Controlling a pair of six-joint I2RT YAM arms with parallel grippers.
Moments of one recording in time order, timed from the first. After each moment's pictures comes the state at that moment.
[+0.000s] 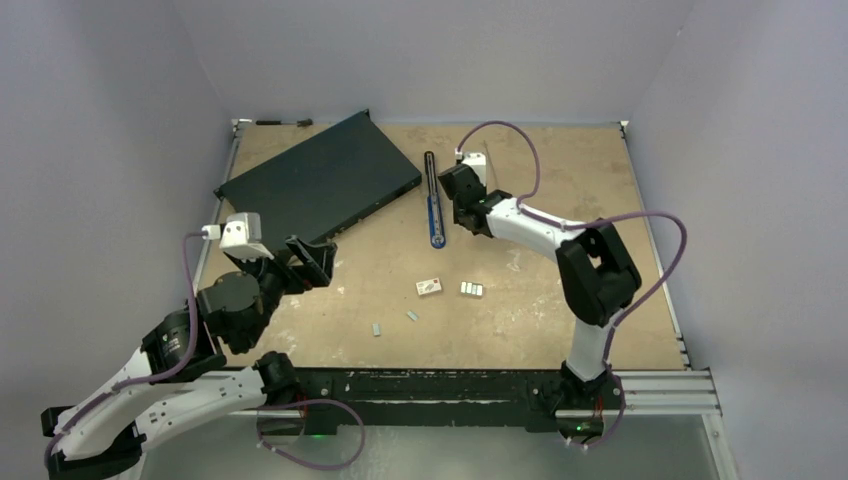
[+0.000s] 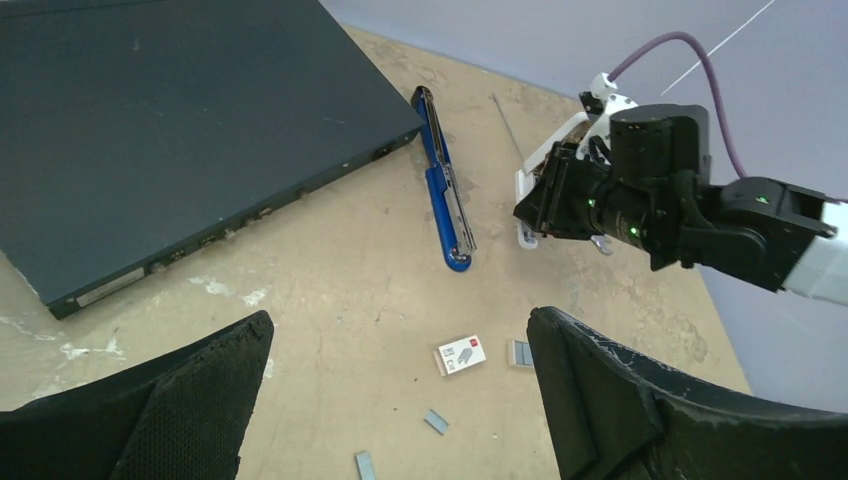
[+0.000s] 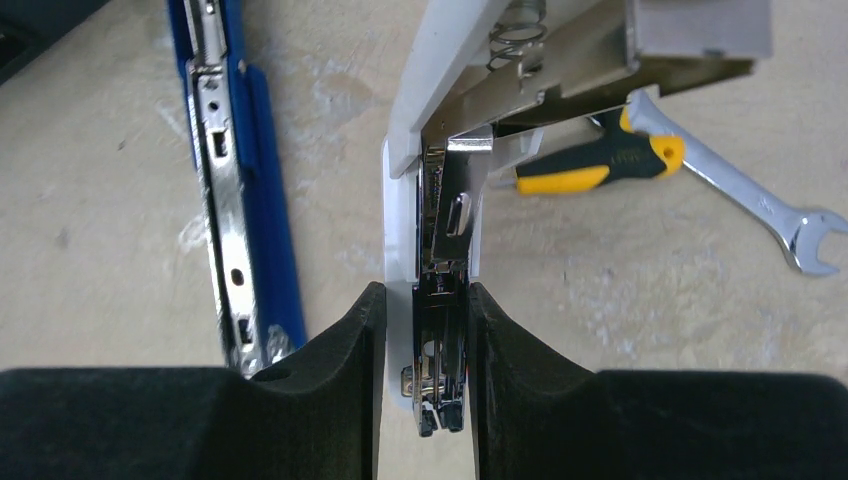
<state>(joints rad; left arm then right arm) -1.03 0.49 0.93 -0.70 -0.78 -0.65 0.64 1.80 1.27 -0.34 0.50 0.44</state>
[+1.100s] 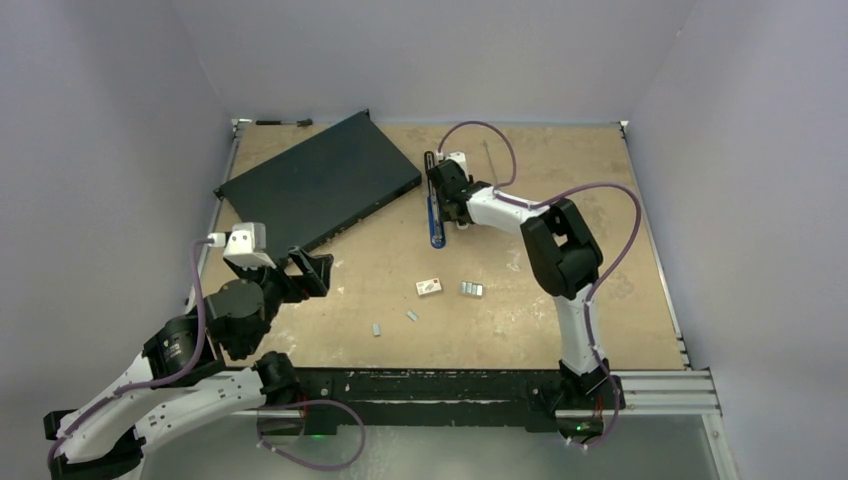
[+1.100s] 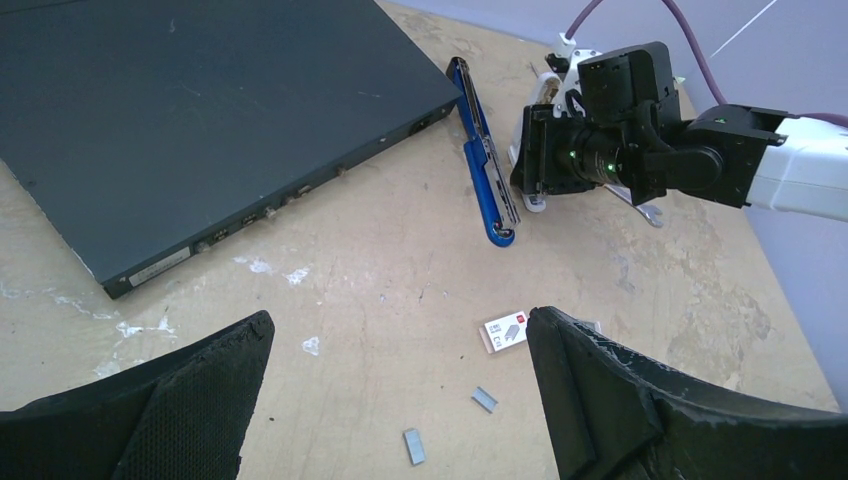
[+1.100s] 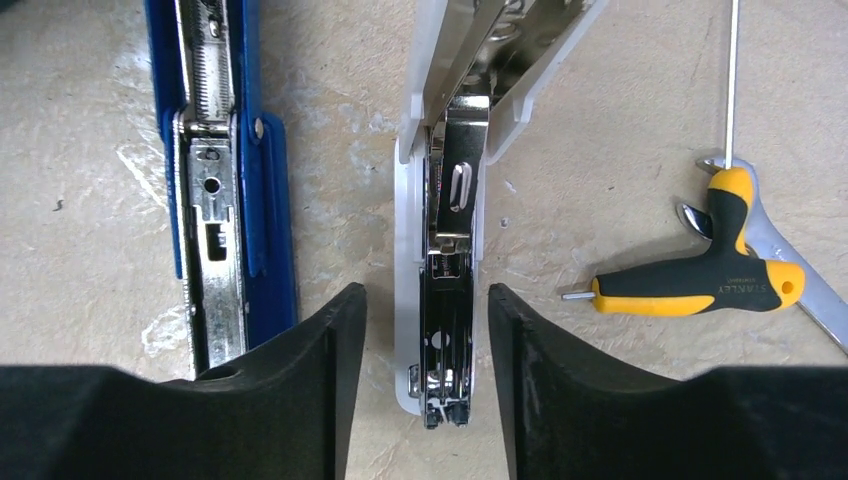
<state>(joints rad) -1.03 0.42 0.87 -0.77 -0.79 -0.62 0.60 2.13 1.51 -0.34 0.44 0.30</state>
